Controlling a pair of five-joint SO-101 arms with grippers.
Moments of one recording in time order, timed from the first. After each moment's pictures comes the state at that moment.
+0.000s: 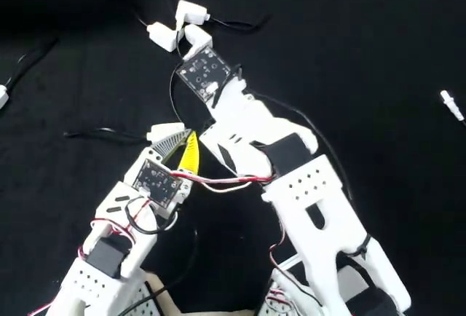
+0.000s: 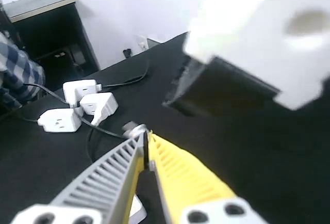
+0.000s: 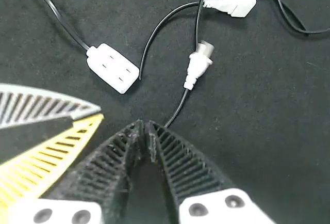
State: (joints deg) left arm 22.5 -97.9 94.4 21.2 -12.7; right arm -29.0 -34.2 32.0 59.4 18.0
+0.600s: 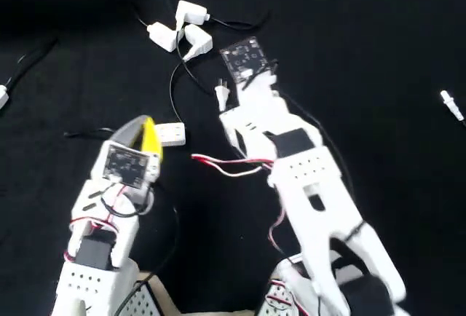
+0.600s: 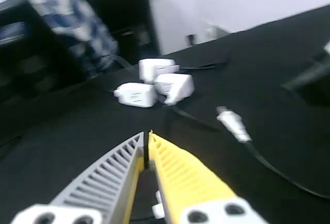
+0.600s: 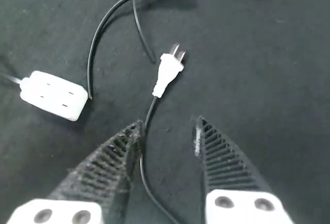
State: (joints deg) left arm 4.7 -97.9 94.5 21.2 -12.7; right arm -19.8 -24.6 42.0 39.9 8.7
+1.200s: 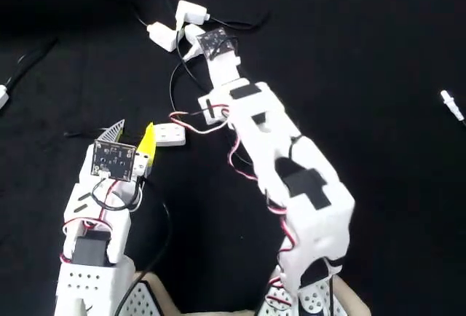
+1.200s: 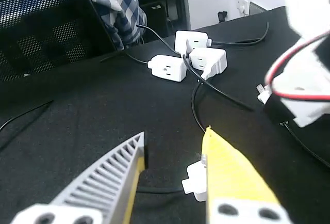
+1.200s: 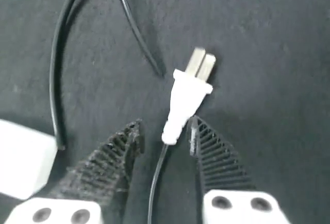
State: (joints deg) left arm -0.4 -97.9 96.8 23.2 -12.6; right arm -21.4 23.0 8.0 38.8 3.0
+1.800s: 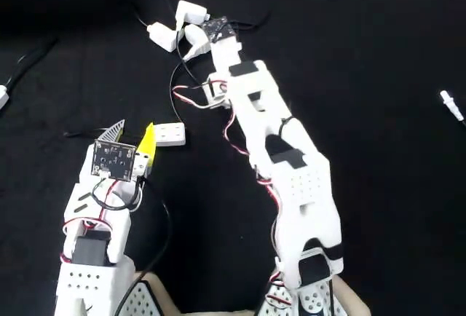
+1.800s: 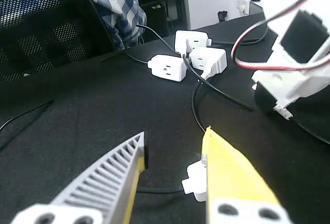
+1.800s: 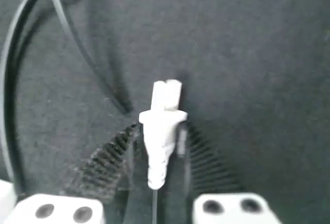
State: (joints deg) left arm -0.4 -97.9 96.8 23.3 -12.6; right arm -18.2 43.6 -22.6 54.9 3.0
